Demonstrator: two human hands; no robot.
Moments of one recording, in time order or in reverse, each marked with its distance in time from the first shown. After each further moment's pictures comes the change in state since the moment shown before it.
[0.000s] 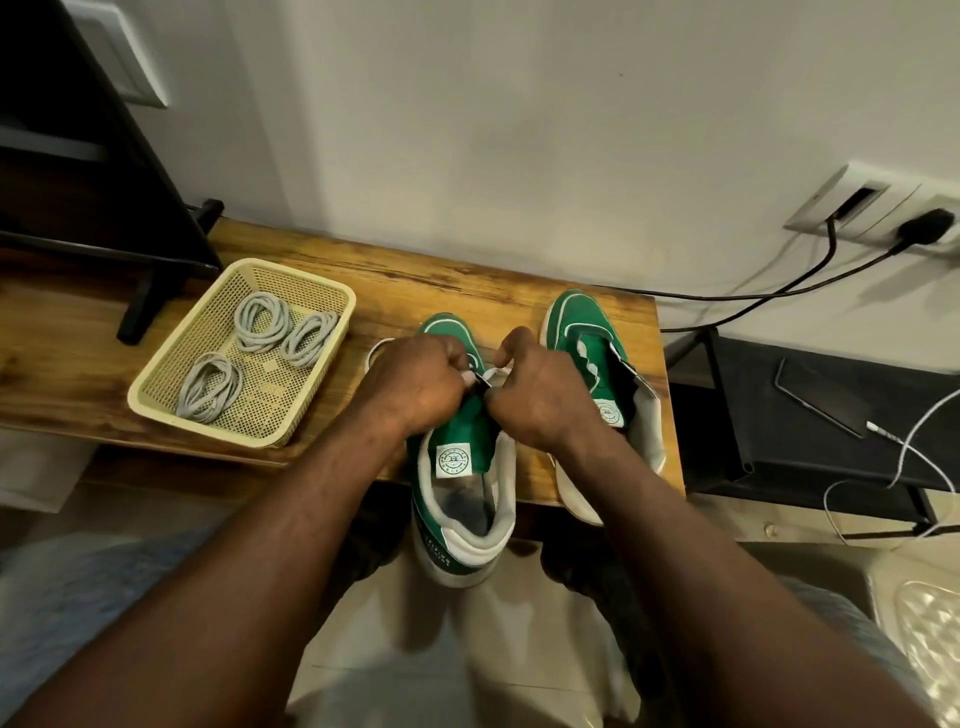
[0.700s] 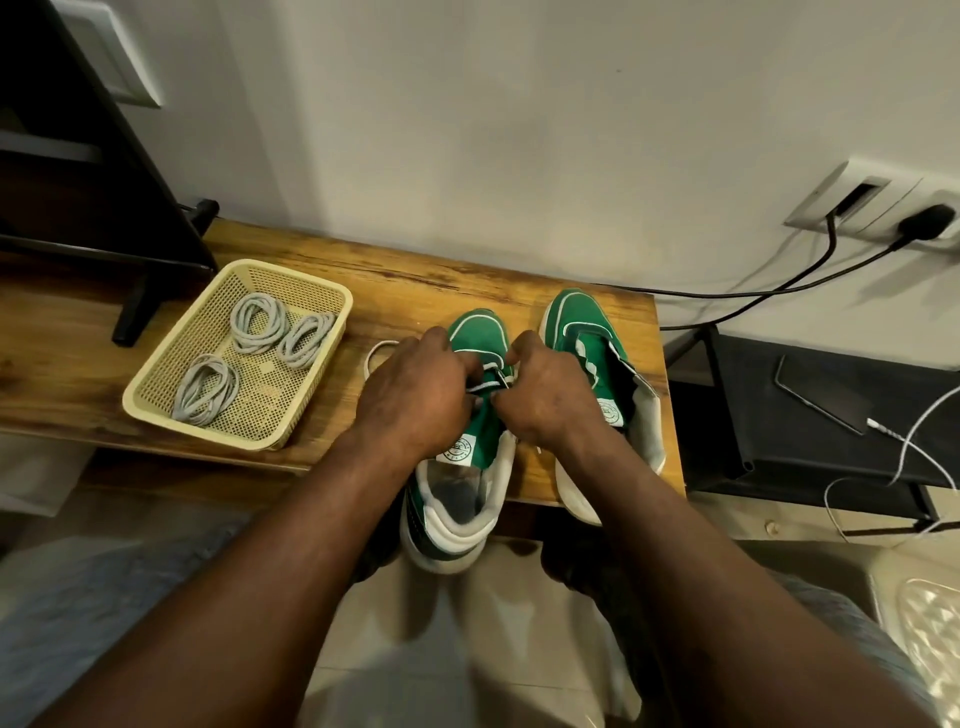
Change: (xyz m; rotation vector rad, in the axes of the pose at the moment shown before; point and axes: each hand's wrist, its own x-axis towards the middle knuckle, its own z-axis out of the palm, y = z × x) left_hand -0.011 0.001 0.008 0.438 0.064 0.226; right_hand 0.004 0.004 0.000 -0.054 0.035 0.068
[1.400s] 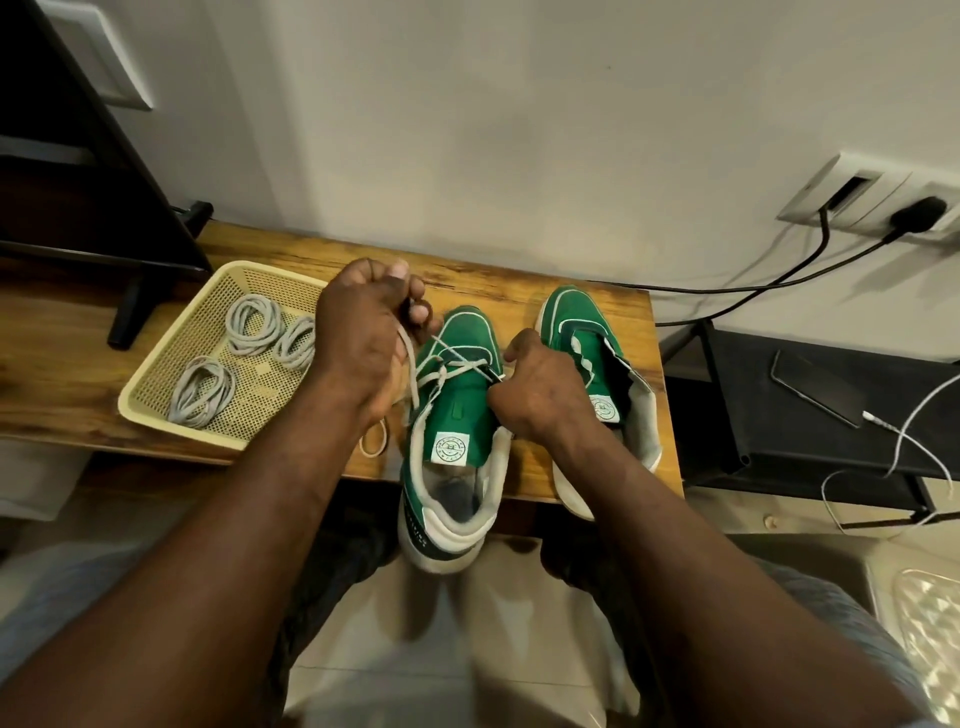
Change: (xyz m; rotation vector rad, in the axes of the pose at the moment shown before) left_hand 0.008 -0.009 -0.041 -1.729 0.343 -0.301; right_hand 0.001 -0.002 0.001 0.079 0.000 0.104
